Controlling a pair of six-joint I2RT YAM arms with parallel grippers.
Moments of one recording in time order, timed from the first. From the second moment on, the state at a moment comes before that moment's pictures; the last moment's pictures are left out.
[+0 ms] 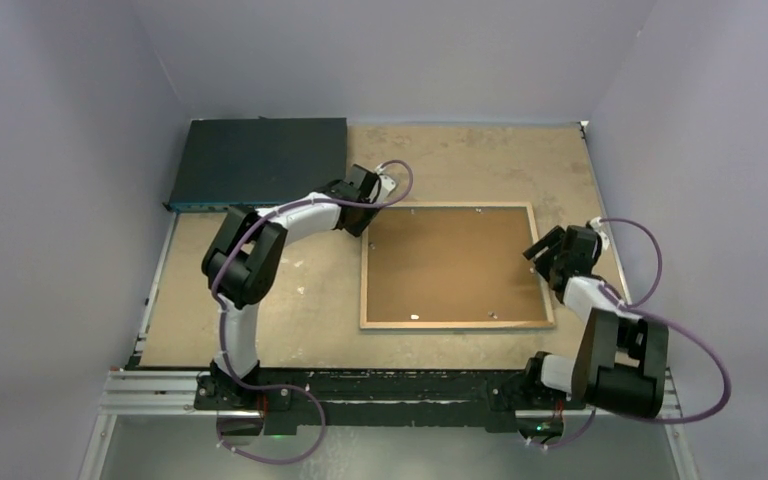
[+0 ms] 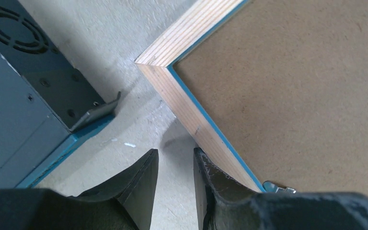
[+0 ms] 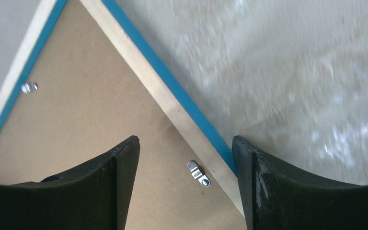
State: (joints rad) left arm -0.56 2.00 1.35 -0.33 -0.14 0.19; right arm -0.25 1.32 0.47 0.08 -0.03 0.64
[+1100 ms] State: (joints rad) left arm -0.38 1.90 1.24 -0.38 0.31 -0.11; right arm 0.28 1.73 0.86 0.51 -0.79 0.45
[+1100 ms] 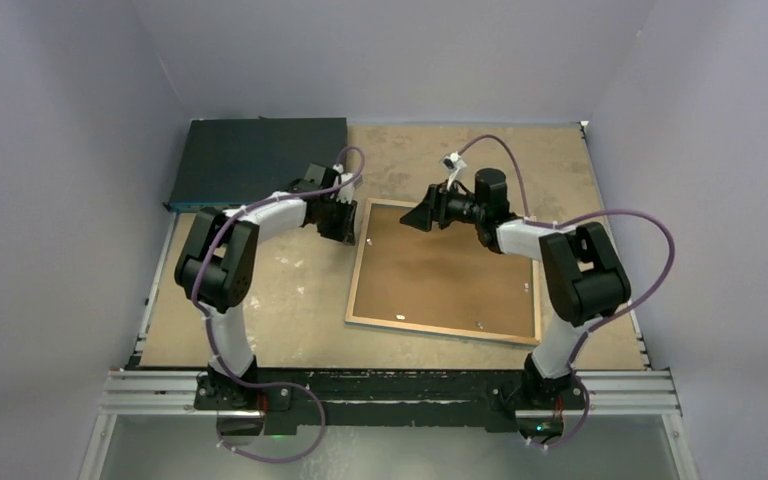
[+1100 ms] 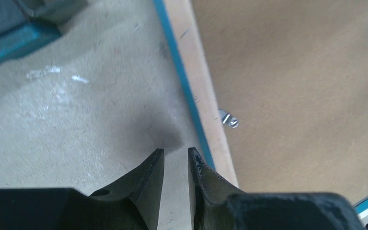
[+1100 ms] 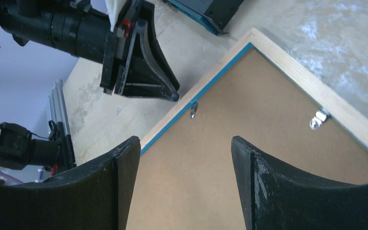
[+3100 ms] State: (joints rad) left arm -0.30 1.89 1.09 -0.17 0.65 -0.25; right arm 0.50 2.10 1.17 0.35 -0.88 0.21
